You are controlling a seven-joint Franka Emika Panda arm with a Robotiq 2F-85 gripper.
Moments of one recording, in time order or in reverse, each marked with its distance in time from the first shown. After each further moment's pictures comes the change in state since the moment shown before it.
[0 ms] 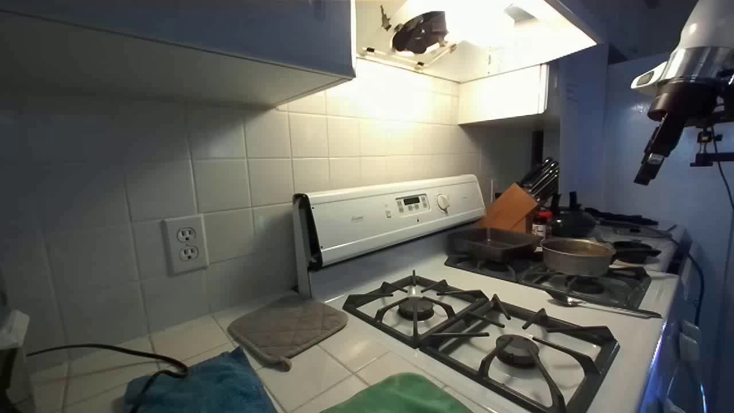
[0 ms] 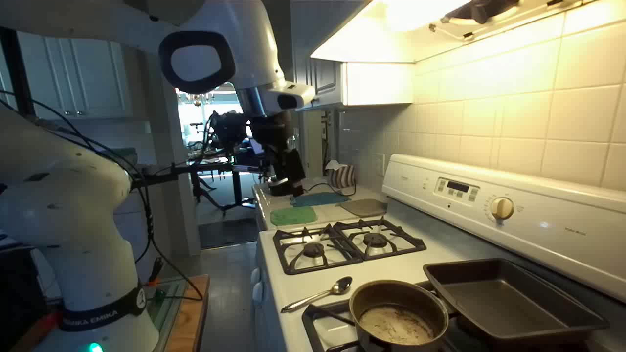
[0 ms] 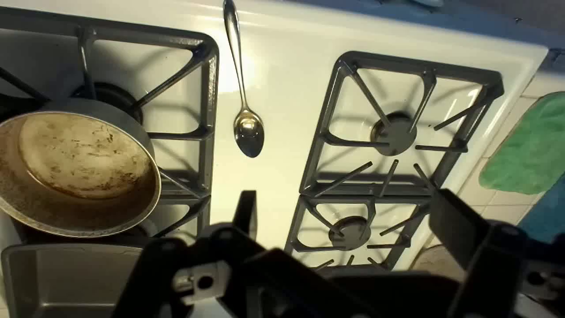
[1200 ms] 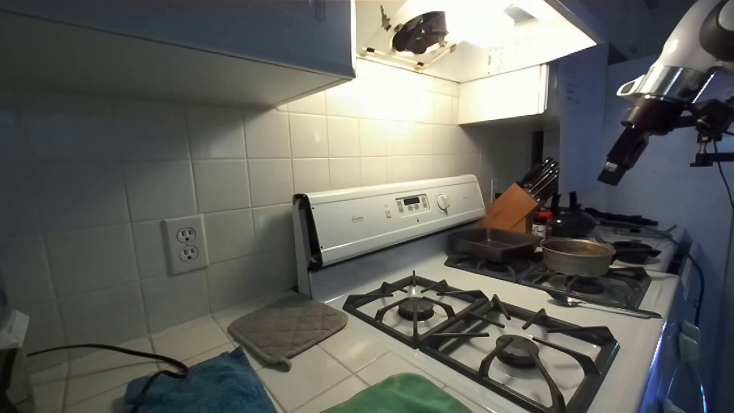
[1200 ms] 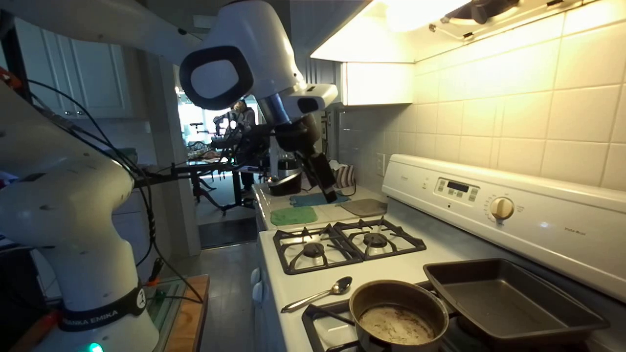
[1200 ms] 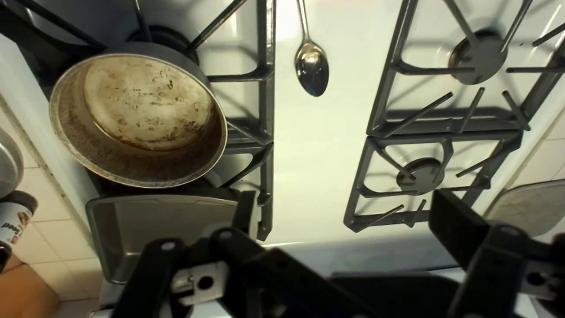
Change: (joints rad) arm -0.058 0.156 0.010 0.022 -0.004 0.275 0.041
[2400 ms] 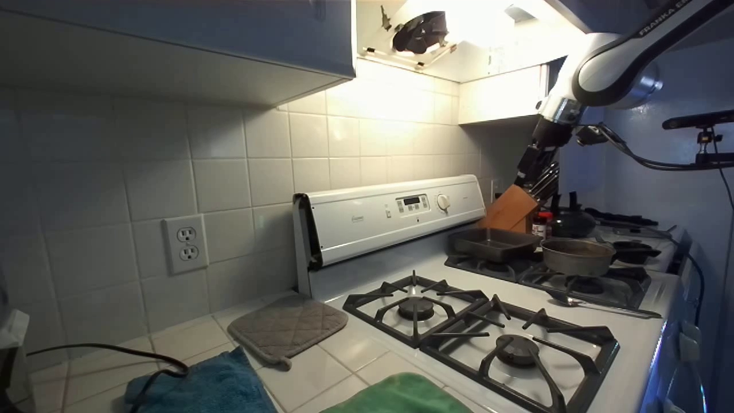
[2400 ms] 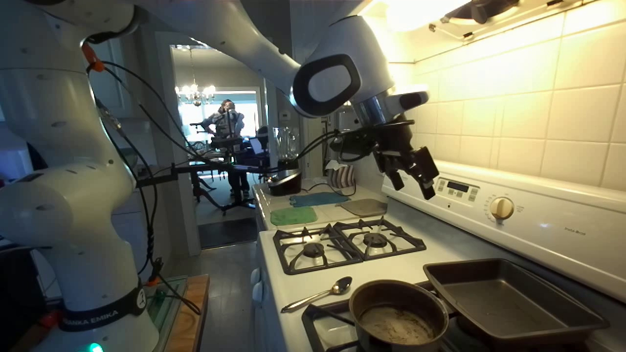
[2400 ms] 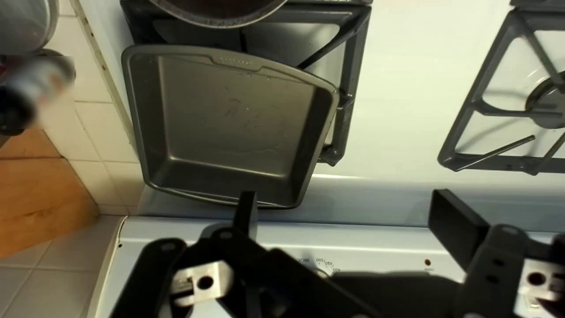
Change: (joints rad) arm -0.034 0.572 0.063 0.475 -0.125 0.167 0.087
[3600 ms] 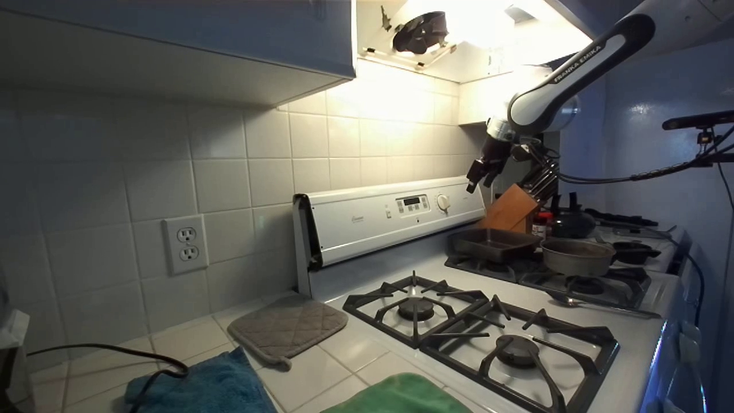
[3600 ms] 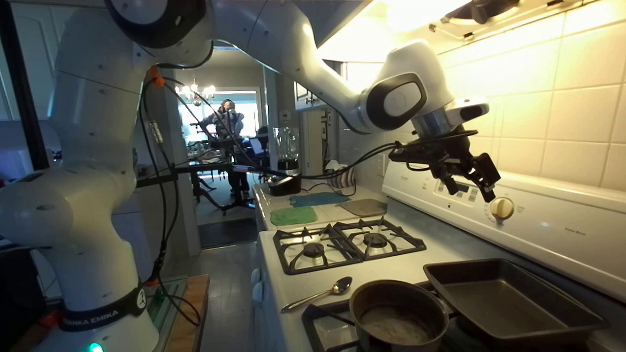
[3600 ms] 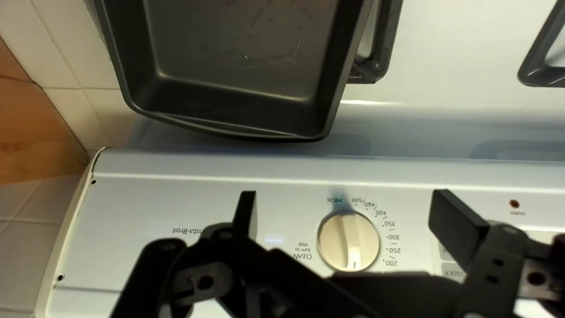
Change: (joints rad) arm 0.001 0.396 0.016 0.447 -0.063 0.000 0.121
